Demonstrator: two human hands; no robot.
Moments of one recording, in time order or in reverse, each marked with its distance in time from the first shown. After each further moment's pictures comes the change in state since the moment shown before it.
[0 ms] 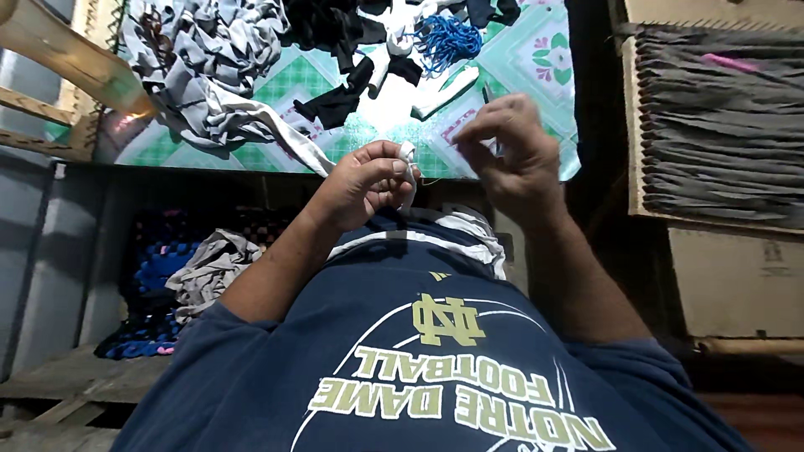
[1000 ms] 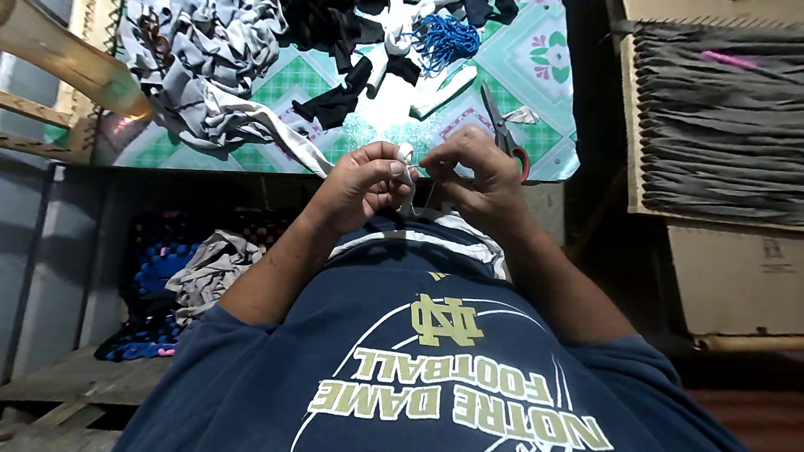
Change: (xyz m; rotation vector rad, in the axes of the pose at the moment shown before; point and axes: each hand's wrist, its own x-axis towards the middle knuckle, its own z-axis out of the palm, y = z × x) left_hand -0.002 -0.002 0.000 -0.018 -0.015 0.026; right_hand -0.011 -0.011 0.028 0.067 -0.049 0.043
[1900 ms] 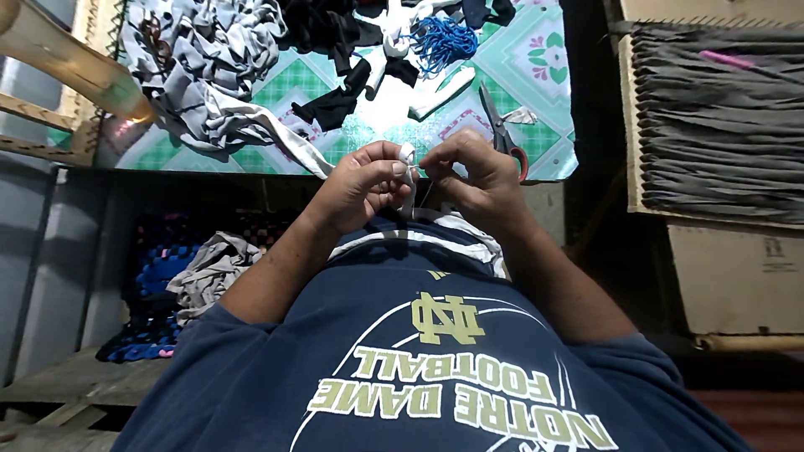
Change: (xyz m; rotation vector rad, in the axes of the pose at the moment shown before) left_hand 0.002 0.000 0.002 -0.001 -0.027 0.011; right_hand -0.001 0.000 0.000 0.147 -0.010 0.054
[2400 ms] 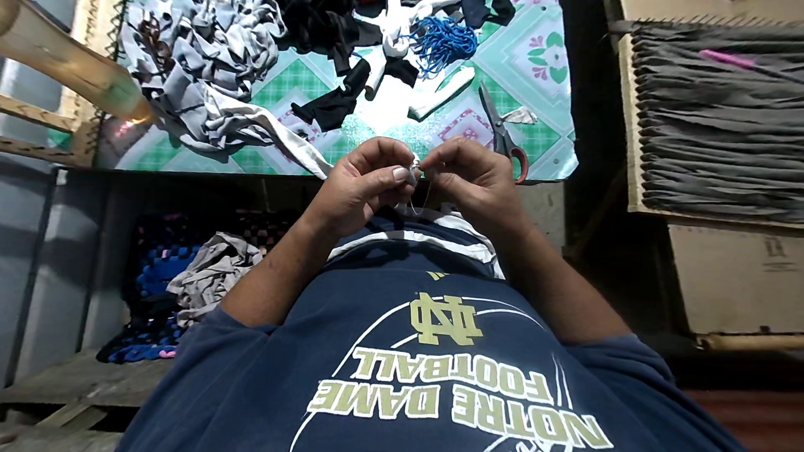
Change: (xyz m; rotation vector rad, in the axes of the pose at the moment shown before) left_hand -0.003 -0.004 -0.003 0.037 -0.086 0.141; right_hand -0.004 0.003 0.006 0.264 0.024 0.154
